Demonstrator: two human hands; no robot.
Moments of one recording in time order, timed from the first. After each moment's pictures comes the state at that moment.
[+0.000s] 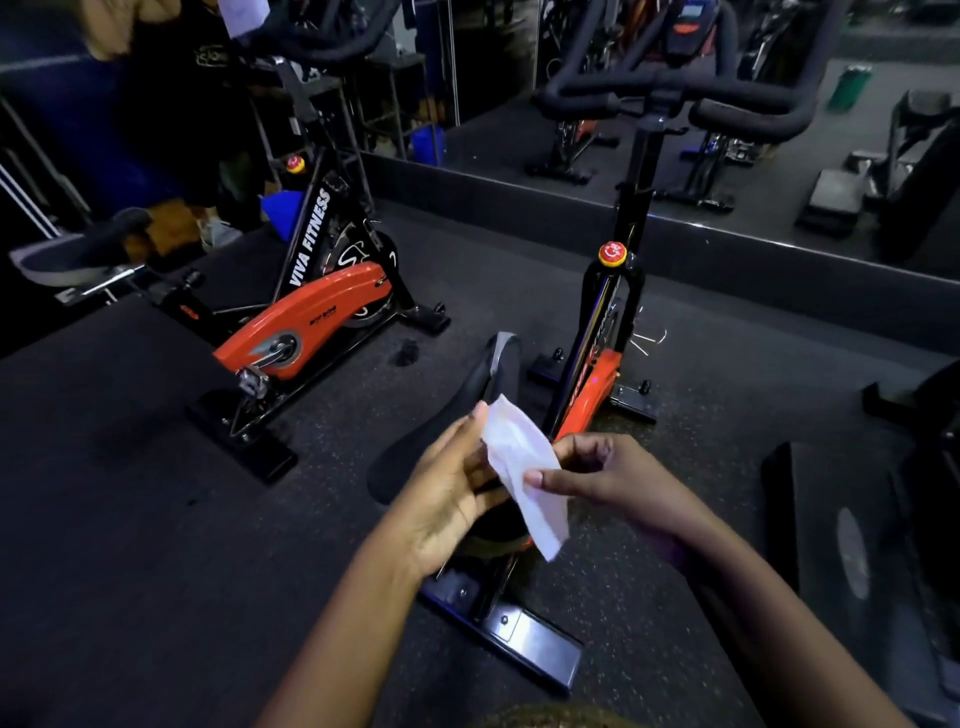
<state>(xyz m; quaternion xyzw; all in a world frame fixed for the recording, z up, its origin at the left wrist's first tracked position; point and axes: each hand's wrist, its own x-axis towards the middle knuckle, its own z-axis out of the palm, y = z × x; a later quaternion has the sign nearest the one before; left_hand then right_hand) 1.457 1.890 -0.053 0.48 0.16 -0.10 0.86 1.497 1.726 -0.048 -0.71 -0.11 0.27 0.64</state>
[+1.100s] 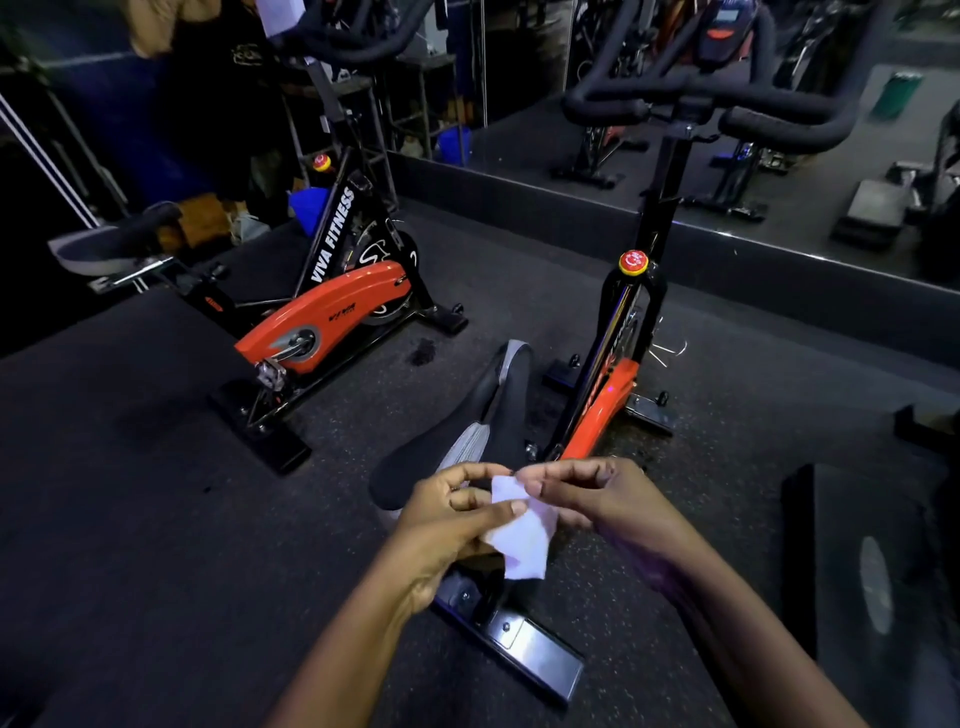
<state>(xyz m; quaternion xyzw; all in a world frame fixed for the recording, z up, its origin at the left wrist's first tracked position) 1.443 1.888 -0.061 0.61 0.21 -0.09 0.76 1.501 1.730 -0.053 -0.66 -0.06 0.31 0.68</state>
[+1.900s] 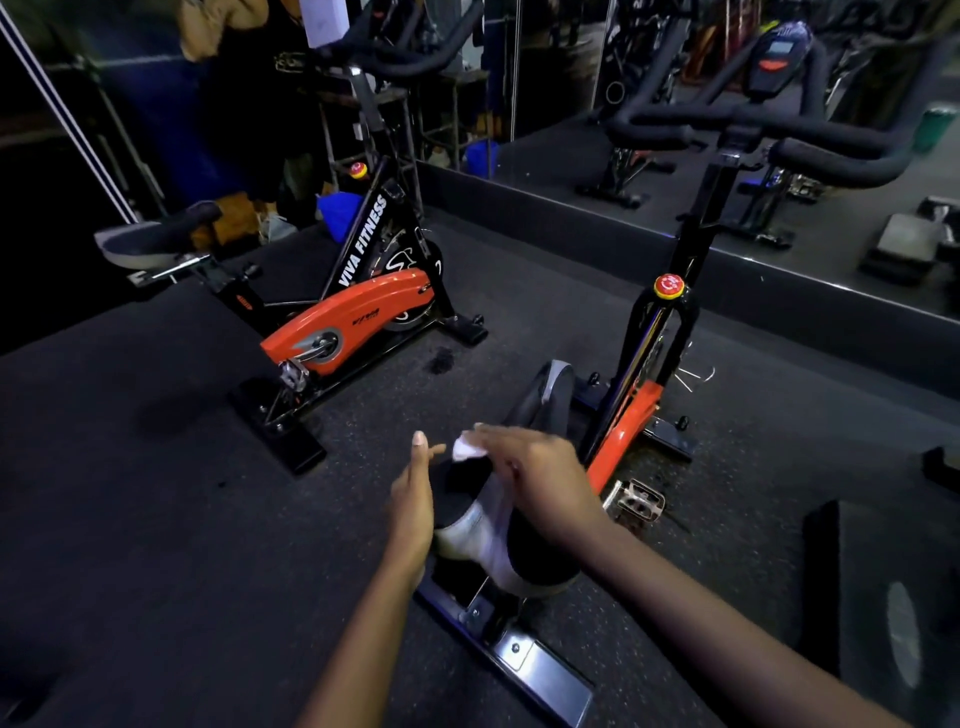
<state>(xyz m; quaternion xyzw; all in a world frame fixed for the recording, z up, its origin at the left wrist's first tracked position) 1.474 1.949 -0.116 0.64 0.34 0.10 0.68 1.524 1.822 -0.070 -0.84 -0.40 -0.04 0.36</state>
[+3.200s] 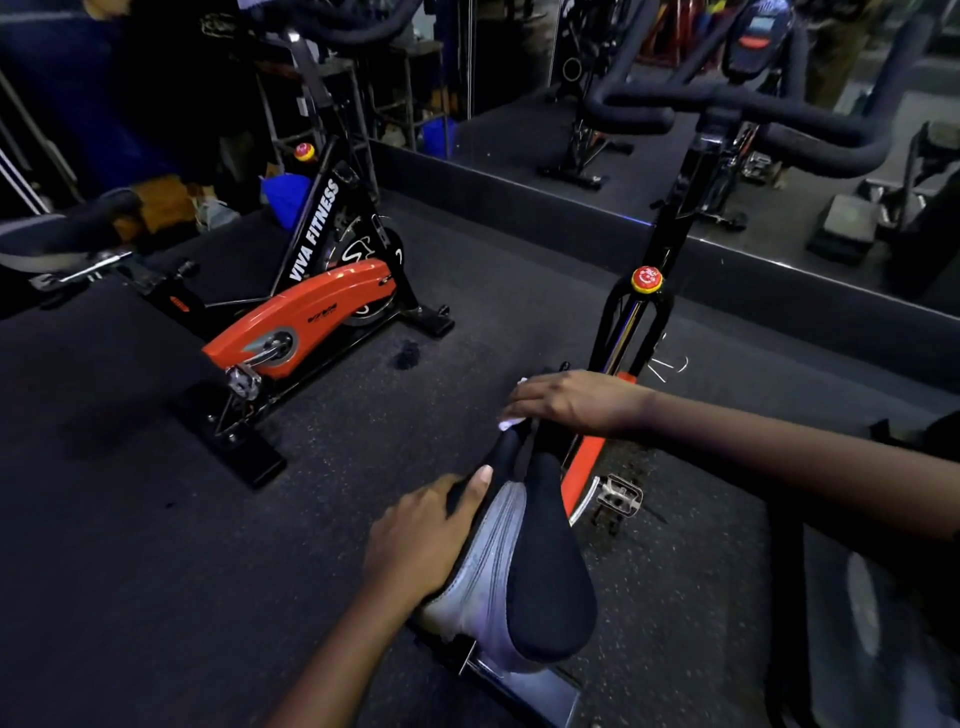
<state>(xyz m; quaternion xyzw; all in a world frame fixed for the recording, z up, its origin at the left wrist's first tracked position) 1.507 1.957 -0.098 0.94 0.16 -0.09 0.28 1.698 1.805 -0.080 -0.75 -0.66 0.01 0.01</state>
